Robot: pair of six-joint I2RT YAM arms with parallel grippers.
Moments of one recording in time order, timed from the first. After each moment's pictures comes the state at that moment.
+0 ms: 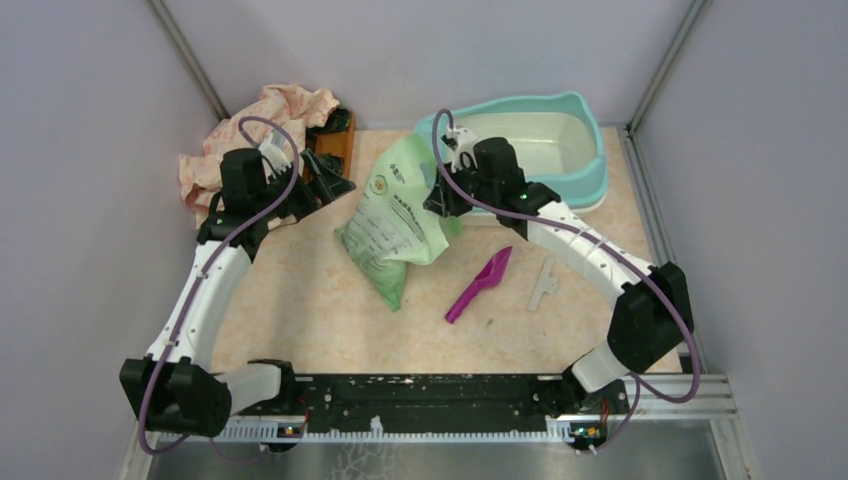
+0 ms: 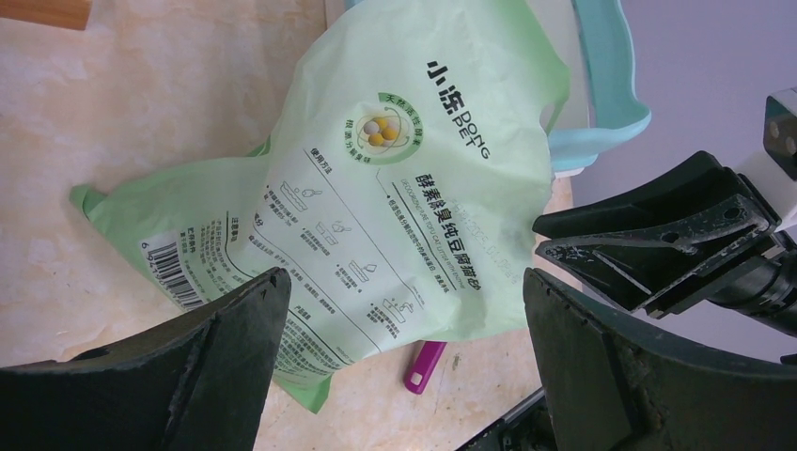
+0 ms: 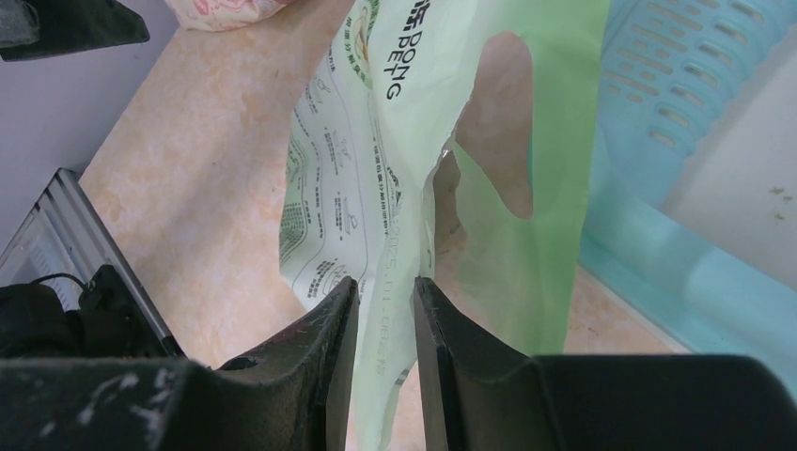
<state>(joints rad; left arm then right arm) -0.11 1.18 1.09 -0.36 0.46 -0.62 0.58 1.51 1.28 -0.26 -0.34 0.25</state>
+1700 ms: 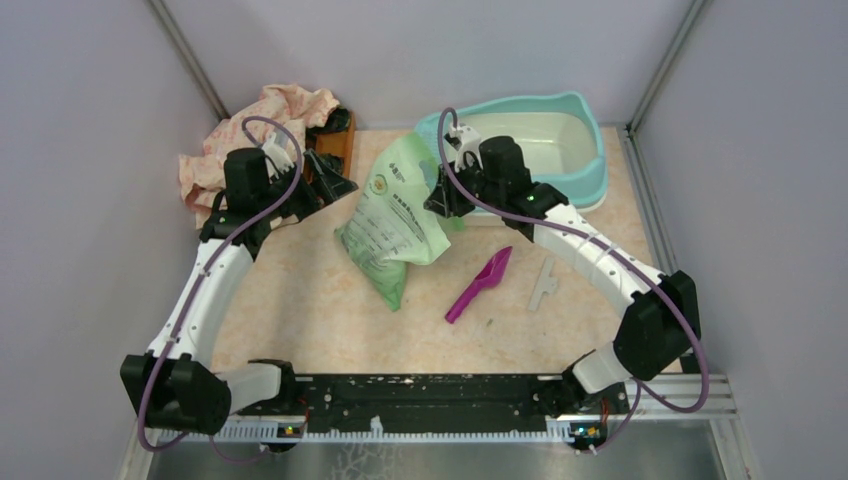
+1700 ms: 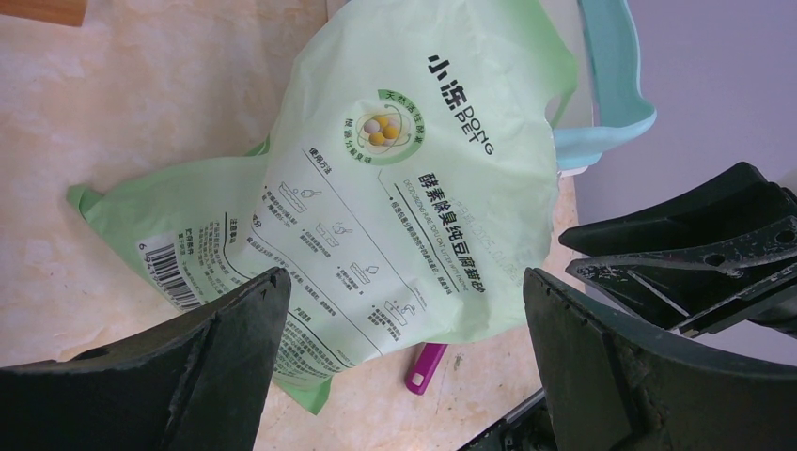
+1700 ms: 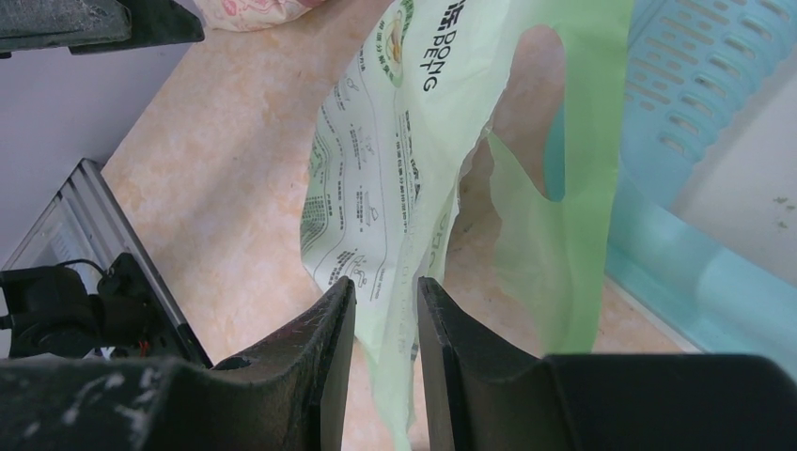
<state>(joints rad) -0.12 1.19 1.09 -0.35 0.45 -0.62 0.58 1.47 1.28 -0.28 -0.37 0.24</state>
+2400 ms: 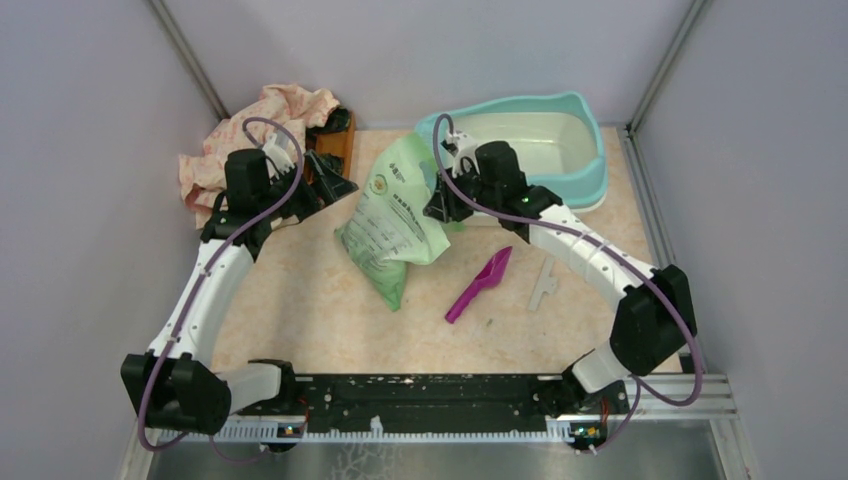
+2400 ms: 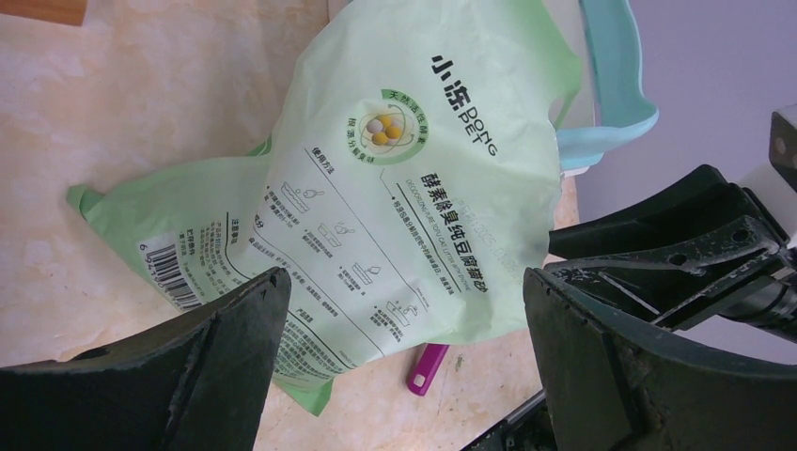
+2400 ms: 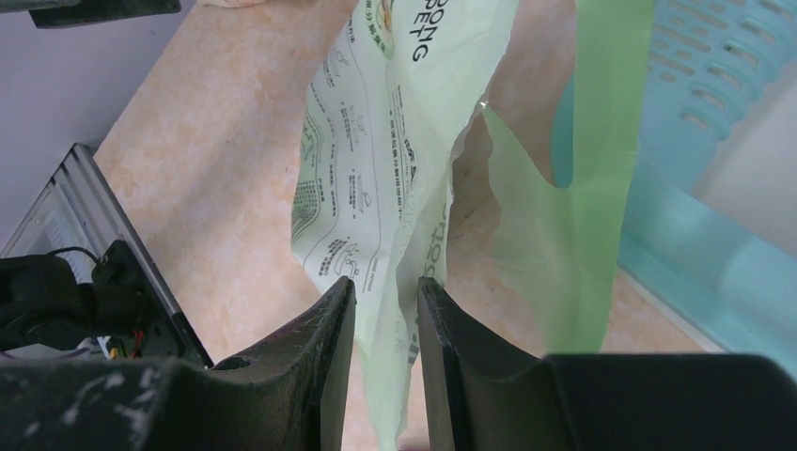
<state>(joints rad) -0.12 1.19 1.08 -0.34 0.45 -0.62 0.58 1.48 1.25 -0.26 -0.39 0.24</state>
